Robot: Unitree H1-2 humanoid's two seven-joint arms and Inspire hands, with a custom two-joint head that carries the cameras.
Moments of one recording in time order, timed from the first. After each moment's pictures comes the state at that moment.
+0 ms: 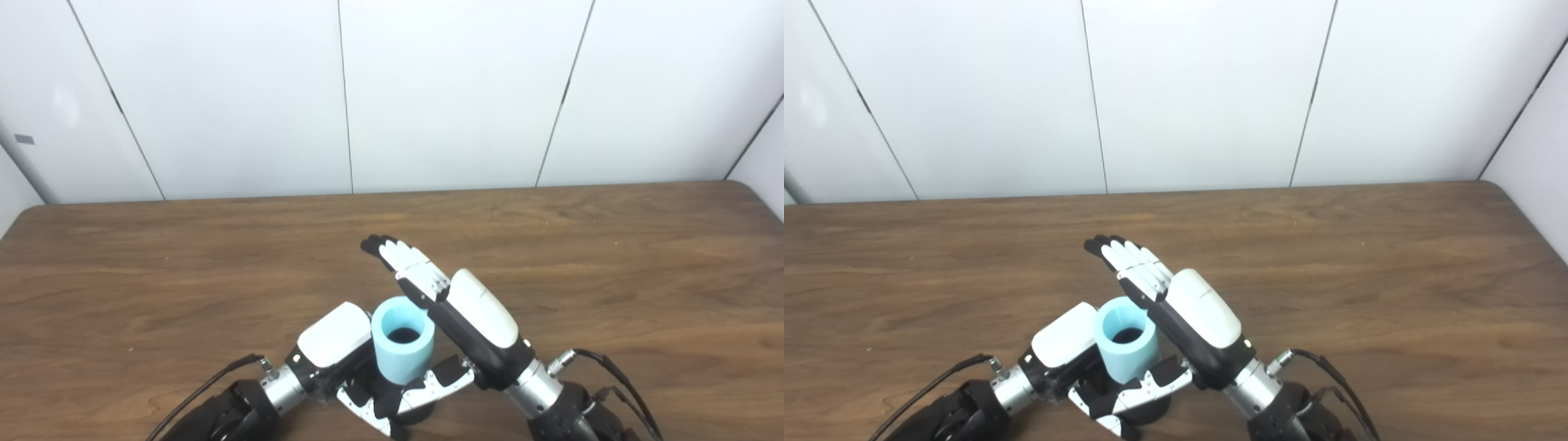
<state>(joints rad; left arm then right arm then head) -0.35 0.39 -0.66 0.23 0.71 -0.48 0.08 -0.08 -0.14 0.31 -0.37 -0.58 -0.25 0.14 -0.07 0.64</state>
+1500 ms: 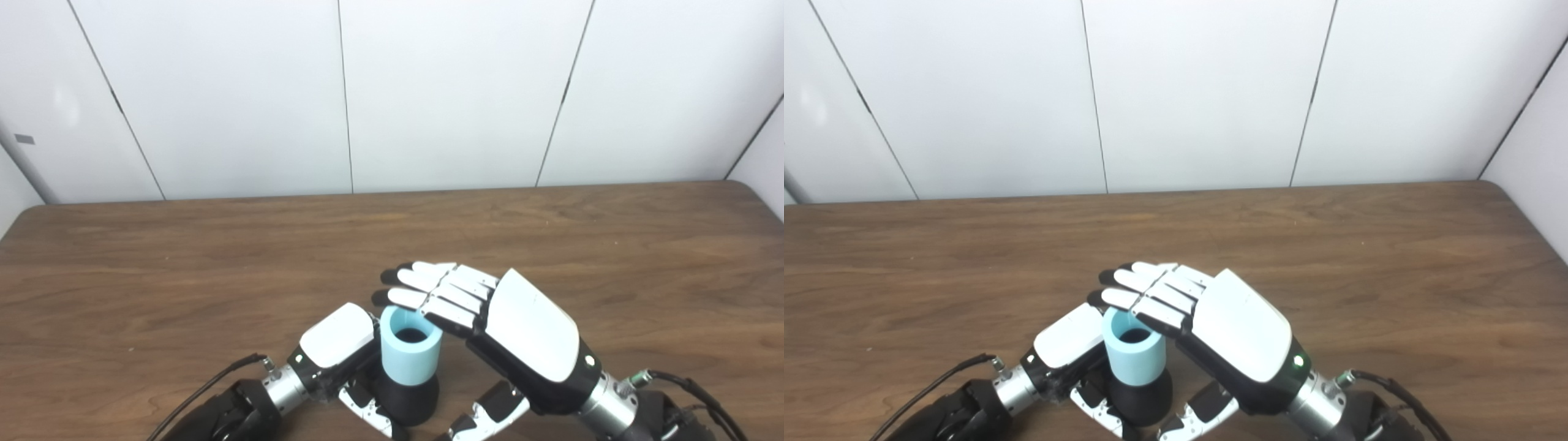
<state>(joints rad) -0.35 0.39 -0.67 0.23 0.72 -0.48 0.08 -0.03 -0.29 0.21 -0.63 -0.76 -0.36 0.29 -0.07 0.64</state>
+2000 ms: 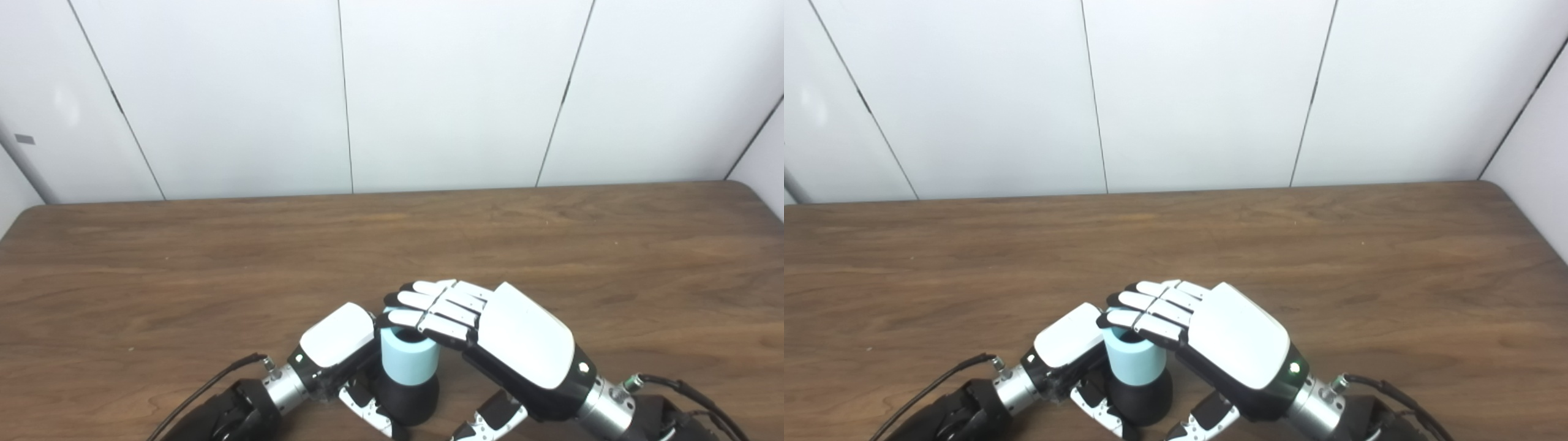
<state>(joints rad) -0.35 0.39 -0.67 0.23 0.72 -0.48 0.08 -0.01 -0.30 0.21 -0.61 -0.80 -0.37 0.31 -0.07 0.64</state>
